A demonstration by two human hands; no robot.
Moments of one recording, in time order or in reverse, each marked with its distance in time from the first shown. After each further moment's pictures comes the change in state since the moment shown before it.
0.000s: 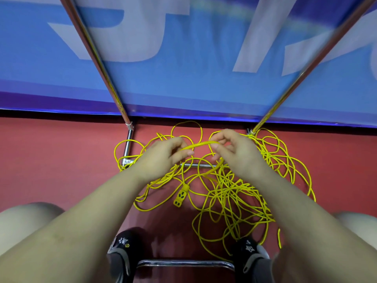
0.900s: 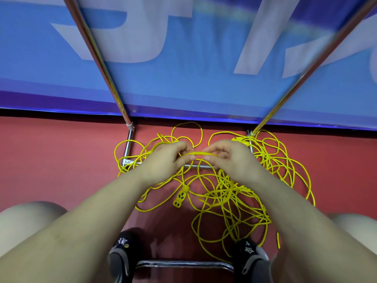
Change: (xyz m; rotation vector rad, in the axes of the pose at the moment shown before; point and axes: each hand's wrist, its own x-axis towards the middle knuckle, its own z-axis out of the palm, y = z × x) left_hand -0.001 0.002 0.006 0.078 -0.073 0.066; right_hand -0.001 -0.004 0.006 0.048 -0.122 0.077
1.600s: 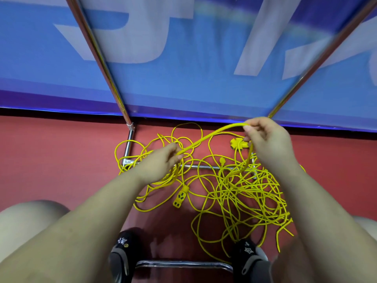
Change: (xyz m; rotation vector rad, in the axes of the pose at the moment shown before) left_hand -0.001 -0.032 0.005 -0.060 -0.022 -0.190; right_hand 0.001 0.008 -0.049 -0.064 0.474 -0.037
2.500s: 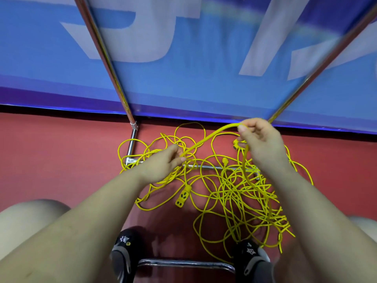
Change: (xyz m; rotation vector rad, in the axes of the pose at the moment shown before) left_hand -0.006 0.001 -0.005 -0.049 -0.075 -0.027; right_hand -0.003 -0.008 0.020 0.310 -0.047 0.101
